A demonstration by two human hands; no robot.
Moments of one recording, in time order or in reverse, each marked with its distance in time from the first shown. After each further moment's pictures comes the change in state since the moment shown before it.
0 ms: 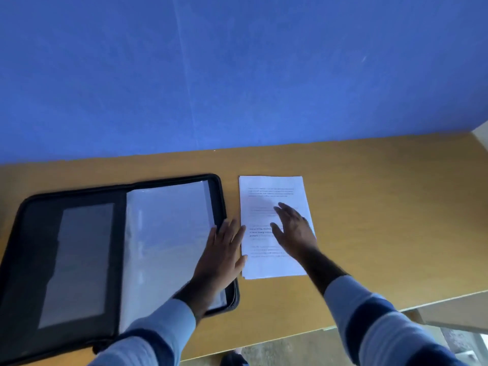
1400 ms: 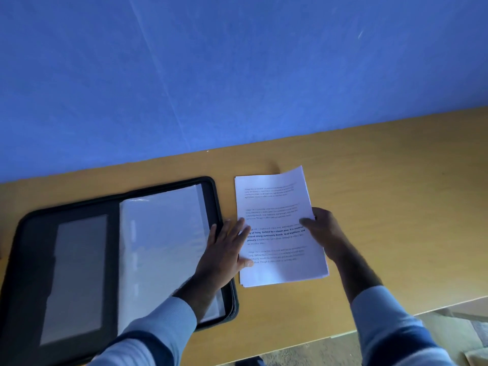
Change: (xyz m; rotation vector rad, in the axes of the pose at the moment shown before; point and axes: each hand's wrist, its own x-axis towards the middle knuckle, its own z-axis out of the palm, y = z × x) left_hand 0.038 0.004 0.011 0.052 -0.080 0.024; right_hand 0.015 0.072 -0.020 0.913 -0.045 0.473
